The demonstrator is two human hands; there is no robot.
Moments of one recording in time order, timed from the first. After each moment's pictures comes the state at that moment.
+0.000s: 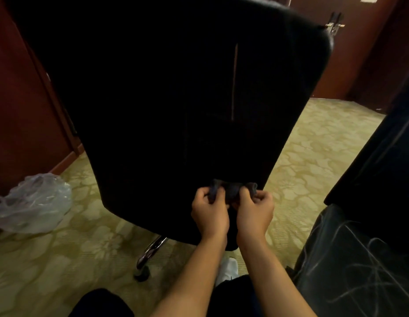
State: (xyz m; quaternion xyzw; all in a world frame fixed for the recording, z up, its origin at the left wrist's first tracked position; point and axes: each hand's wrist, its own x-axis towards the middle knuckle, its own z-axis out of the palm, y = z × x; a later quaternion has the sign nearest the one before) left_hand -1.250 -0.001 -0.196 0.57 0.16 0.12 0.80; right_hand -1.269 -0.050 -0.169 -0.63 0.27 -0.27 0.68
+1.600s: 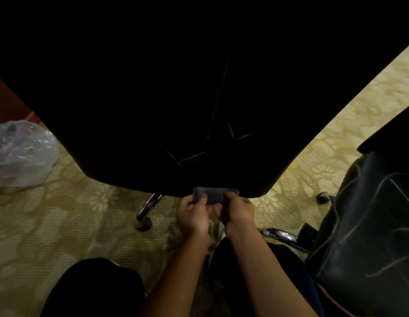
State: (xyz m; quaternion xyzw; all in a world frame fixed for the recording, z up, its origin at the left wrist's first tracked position) left_hand -1.232 0.028 -0.350 0.49 0.36 0.01 0.79; right_hand -1.224 -0.038 -0.353 -0.46 0.43 -0.01 0.78
